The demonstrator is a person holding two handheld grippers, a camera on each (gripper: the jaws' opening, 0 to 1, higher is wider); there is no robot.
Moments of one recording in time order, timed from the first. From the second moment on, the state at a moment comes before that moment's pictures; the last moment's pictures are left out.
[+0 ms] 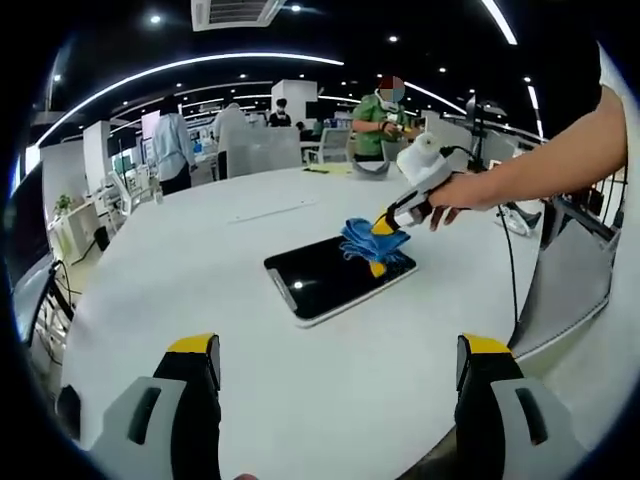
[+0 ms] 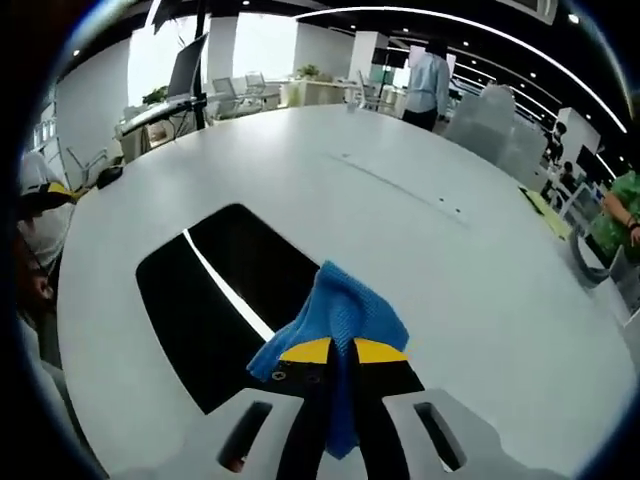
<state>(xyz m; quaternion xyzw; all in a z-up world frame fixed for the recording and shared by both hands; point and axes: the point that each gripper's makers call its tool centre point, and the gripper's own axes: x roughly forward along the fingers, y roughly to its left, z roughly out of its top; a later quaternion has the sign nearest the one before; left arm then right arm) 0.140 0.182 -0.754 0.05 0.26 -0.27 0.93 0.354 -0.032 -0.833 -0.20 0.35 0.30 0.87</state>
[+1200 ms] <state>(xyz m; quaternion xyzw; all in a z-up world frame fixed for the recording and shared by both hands) 0.141 0.190 -0.755 0.05 0.27 -0.26 0.93 0.332 0.004 -0.822 -0.18 0.31 0.35 0.86</state>
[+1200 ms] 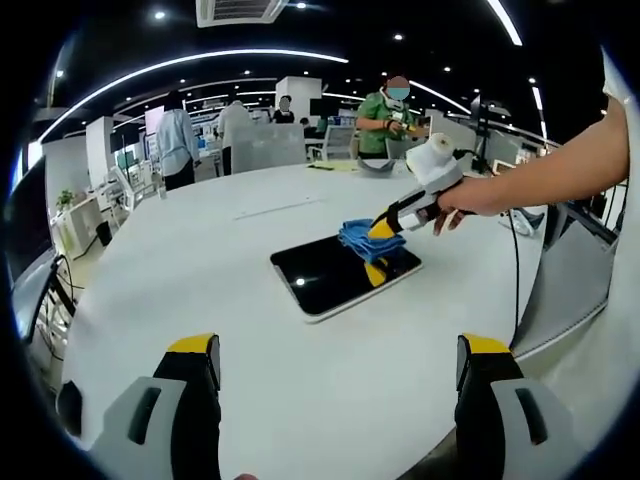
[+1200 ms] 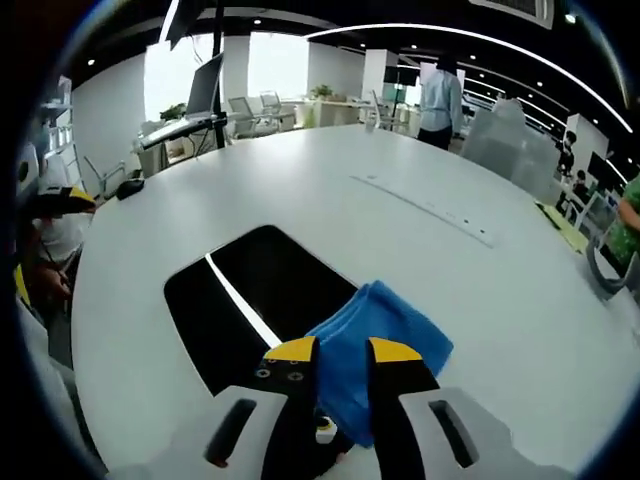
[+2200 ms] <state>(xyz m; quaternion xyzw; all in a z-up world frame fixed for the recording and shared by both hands) 0.141 0.186 -0.753 0.05 0.26 -0.26 0.93 0.311 0.010 -0.834 -0.20 0.32 0.39 0.84</state>
